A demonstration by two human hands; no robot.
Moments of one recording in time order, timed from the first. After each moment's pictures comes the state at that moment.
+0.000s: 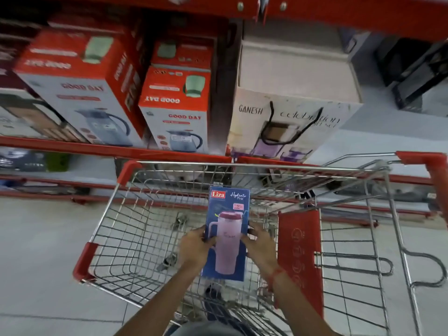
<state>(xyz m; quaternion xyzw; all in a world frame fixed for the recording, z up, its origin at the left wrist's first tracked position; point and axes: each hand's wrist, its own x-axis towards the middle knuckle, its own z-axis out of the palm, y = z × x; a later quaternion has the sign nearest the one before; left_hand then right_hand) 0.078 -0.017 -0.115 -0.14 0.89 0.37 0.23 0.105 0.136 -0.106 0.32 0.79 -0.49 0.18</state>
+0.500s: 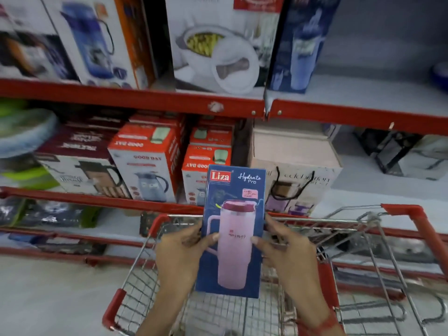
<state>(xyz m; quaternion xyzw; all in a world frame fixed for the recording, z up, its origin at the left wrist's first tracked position) 0.074 -0.082 0.079 -0.06 0.77 0.63 -0.03 0.105 0.103 0.086 0.17 0.81 -0.55 -0.08</state>
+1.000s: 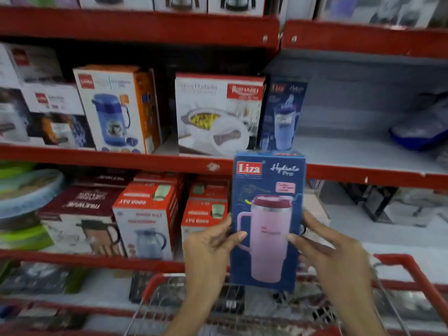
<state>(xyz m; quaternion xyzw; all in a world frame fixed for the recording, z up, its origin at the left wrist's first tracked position) 0.028 -0.039 0.157 0.05 0.67 0.74 -0.08 0.088 0.144 0.180 0.09 0.75 -0.60 -0.24</state>
